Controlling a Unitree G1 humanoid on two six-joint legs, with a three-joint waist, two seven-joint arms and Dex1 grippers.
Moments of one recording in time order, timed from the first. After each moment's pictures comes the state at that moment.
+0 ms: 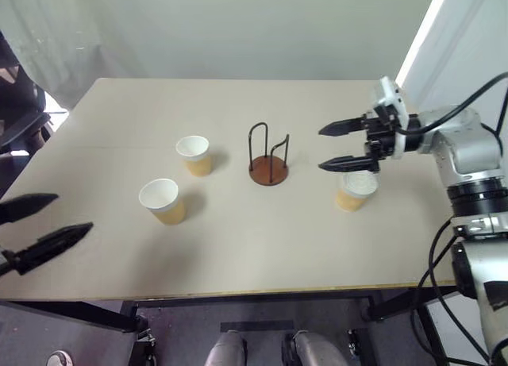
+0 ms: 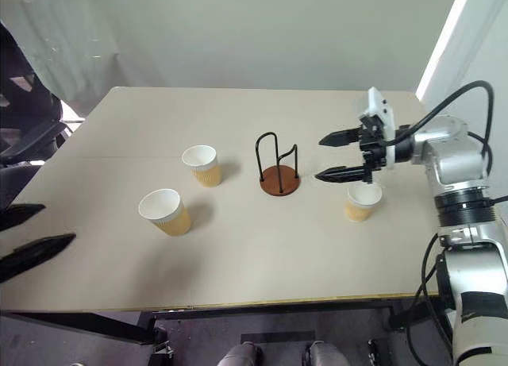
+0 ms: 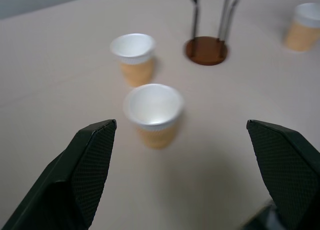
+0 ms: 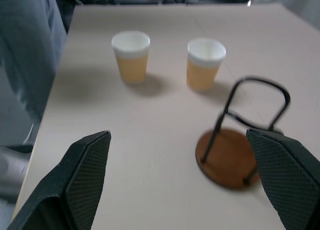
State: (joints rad) left arm 0.46 1.06 1.21 -0.37 -0.92 0.75 -1.00; right arm -1.06 -0.72 0.13 0.44 0.29 0.38 1.52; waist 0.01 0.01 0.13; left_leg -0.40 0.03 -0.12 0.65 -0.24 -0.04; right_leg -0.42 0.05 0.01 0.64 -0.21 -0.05
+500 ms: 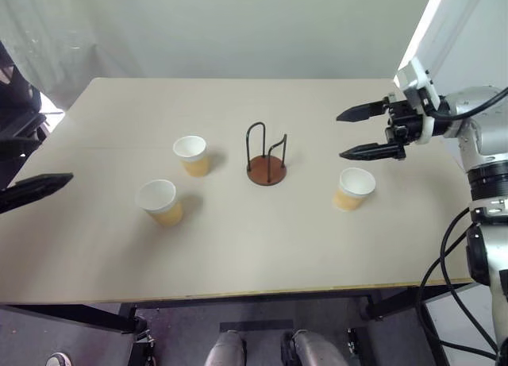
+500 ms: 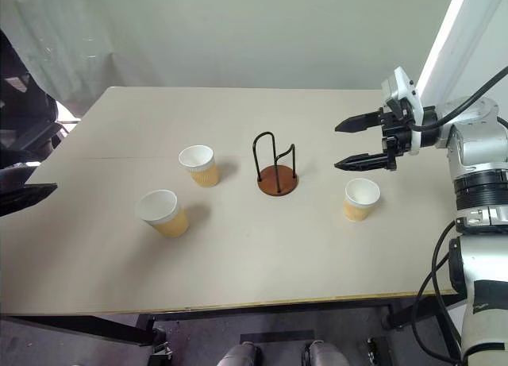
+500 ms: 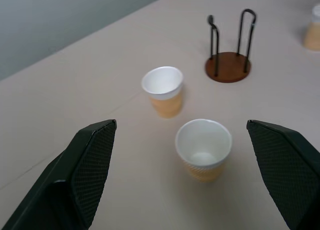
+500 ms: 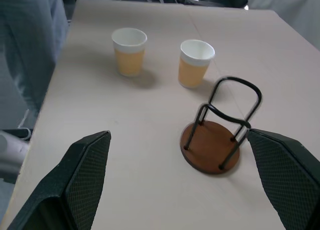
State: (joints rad) left arm 0.11 1.28 0.93 -0.02 -0.75 0.60 -1.20; right arm -1.14 -0.76 0.13 0.55 0.33 0.29 1.61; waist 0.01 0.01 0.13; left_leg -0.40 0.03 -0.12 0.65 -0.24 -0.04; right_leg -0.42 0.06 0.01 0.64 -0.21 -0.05
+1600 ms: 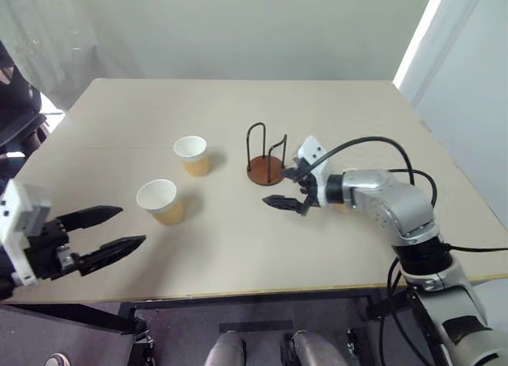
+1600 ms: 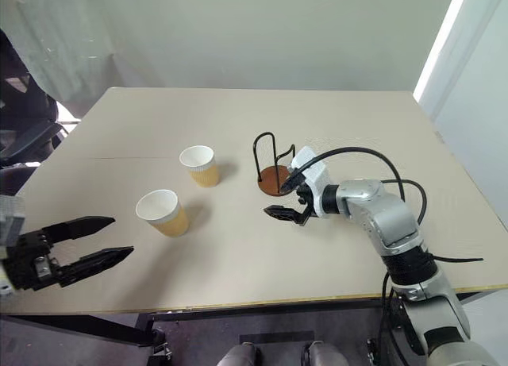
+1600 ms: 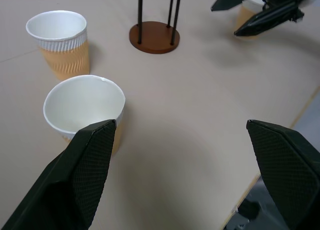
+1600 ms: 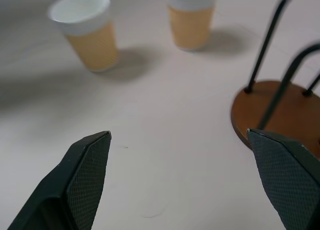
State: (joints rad) left arm 0.25 0.89 0.87 -0.48 -0.79 0.83 -1.06; right arm -0.75 -0.40 0.25 -0.17 0.32 0.99 0.69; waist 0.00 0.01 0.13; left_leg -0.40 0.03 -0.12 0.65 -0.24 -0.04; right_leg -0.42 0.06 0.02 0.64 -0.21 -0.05
